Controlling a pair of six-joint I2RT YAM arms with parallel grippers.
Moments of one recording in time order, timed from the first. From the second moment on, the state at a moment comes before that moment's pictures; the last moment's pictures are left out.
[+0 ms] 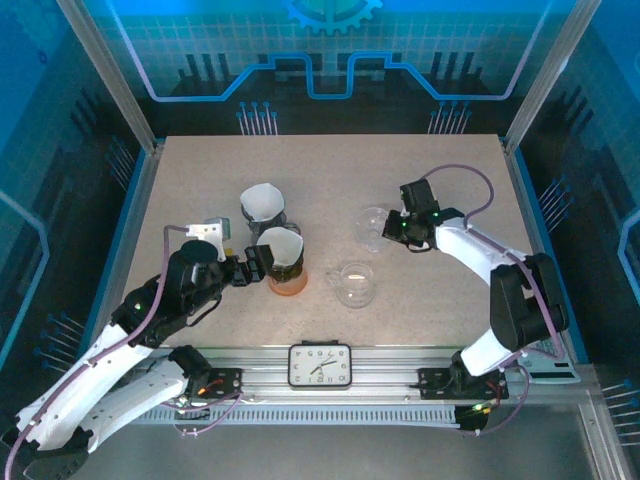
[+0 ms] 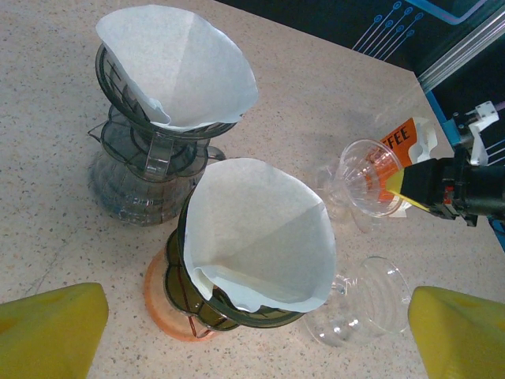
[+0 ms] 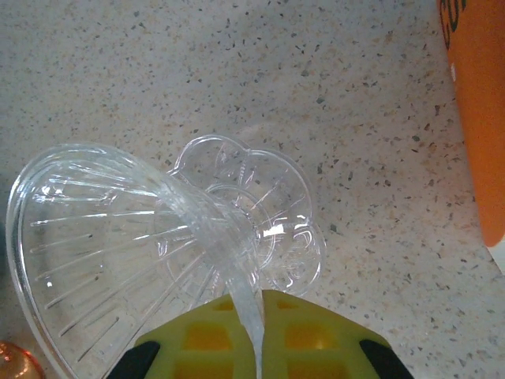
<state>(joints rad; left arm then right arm) -0.64 0.66 0.83 -0.68 -0.21 -0.67 0.31 1.56 1.01 -0.43 -0.08 0.60</state>
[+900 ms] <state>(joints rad) -0.64 0.67 0.80 -0.68 -0.21 -0.67 0.34 1.18 1.01 -0.72 -0.30 0.54</state>
